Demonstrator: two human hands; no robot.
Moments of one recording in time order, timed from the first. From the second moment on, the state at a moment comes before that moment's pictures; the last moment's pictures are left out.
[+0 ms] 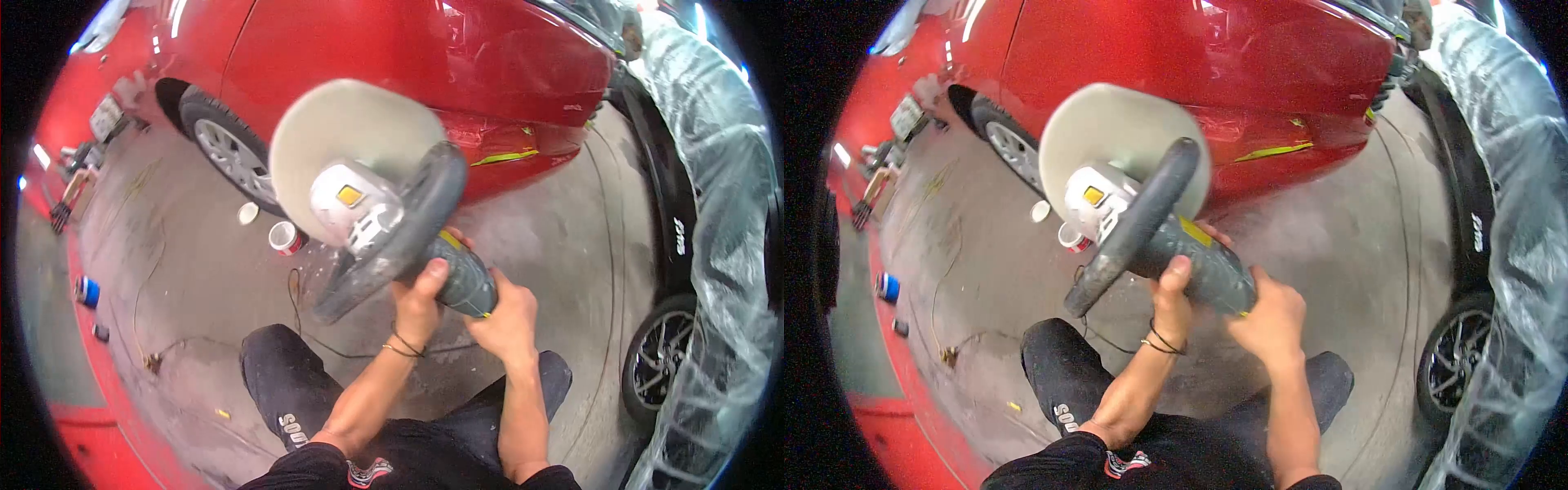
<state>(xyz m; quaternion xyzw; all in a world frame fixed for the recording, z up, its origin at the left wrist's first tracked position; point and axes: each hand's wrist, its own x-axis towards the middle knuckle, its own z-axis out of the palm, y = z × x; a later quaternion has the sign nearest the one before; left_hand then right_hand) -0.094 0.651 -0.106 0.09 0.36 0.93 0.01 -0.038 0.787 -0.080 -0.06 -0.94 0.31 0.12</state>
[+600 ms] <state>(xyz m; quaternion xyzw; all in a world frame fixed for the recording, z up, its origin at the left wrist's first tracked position) -0.094 0.874 -0.165 0.11 0.57 0.81 -0.03 -0.044 0.994 -0.229 -0.05 -0.78 0.61 0.14</state>
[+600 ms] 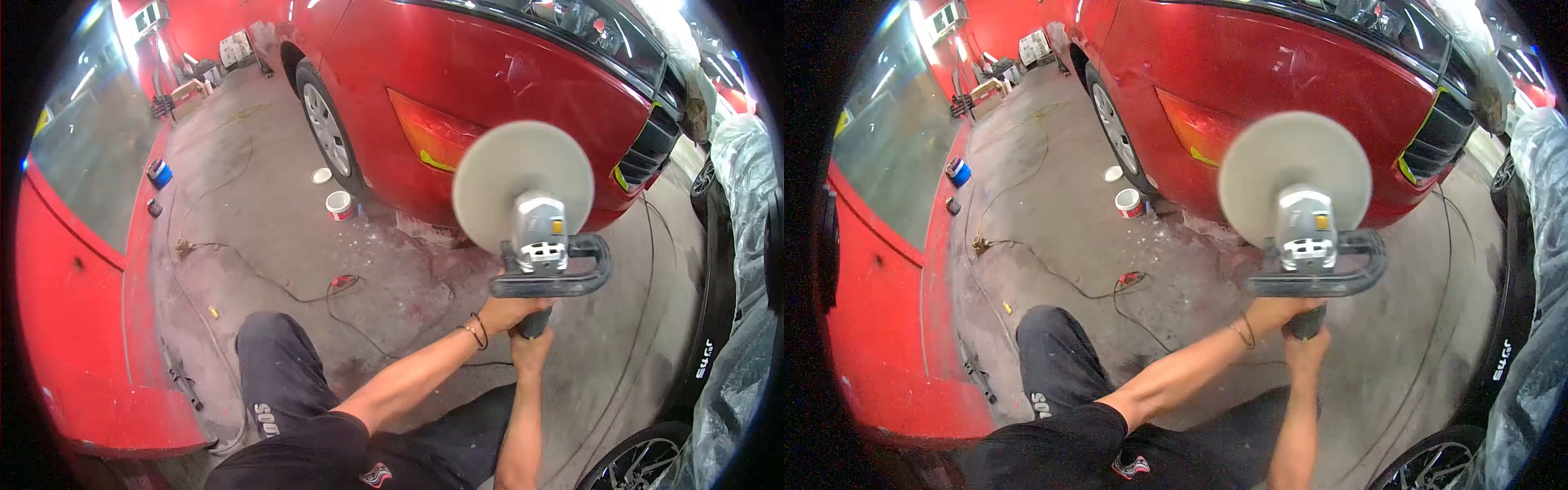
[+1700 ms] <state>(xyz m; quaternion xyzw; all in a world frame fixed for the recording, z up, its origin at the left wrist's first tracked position) -0.152 0.836 -0.057 0.21 0.74 0.64 -0.04 -0.084 0.892 -0.213 -0.09 -0.57 0.77 0.28</state>
